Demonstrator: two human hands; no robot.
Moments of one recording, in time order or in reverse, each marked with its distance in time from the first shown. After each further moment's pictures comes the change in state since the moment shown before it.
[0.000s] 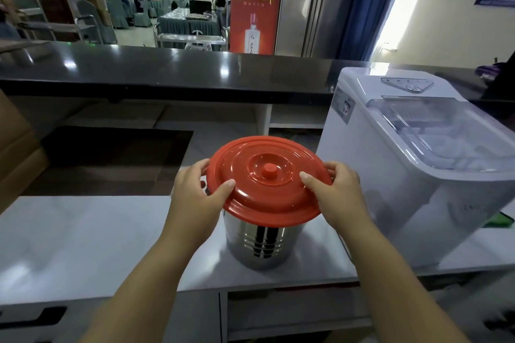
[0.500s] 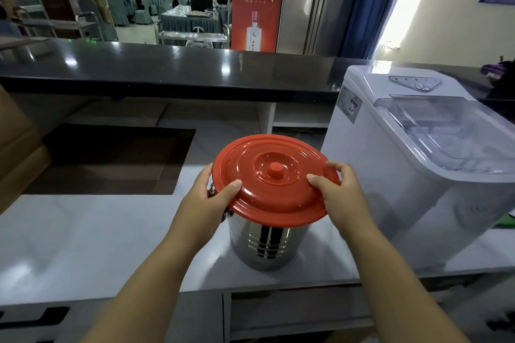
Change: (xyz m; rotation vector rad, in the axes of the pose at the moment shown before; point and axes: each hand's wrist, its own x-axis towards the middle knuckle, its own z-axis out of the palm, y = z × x) left_hand 0.007 -0.015 0.002 -0.283 -0.238 -0.139; right_hand 0.003 0.005 0.006 0.276 -0.039 0.081
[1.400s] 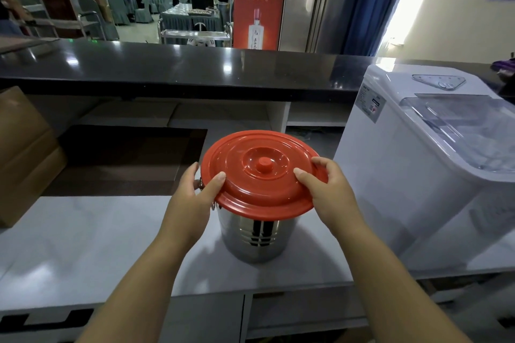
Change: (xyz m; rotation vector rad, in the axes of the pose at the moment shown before) left_hand 0.012 -0.017 -0.054 0.041 0.114 -0.036; right_hand -0.014 -0.014 0.056 -0.037 -0.059 -0.086
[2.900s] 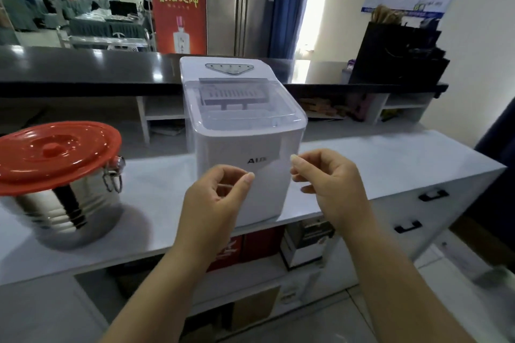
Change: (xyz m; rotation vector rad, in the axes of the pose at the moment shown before) left_hand -0.195 0.116 0.312 -0.048 -0.152 0.403; right_hand -0.077 0.034 -0.348 0.013 0.155 -0.223
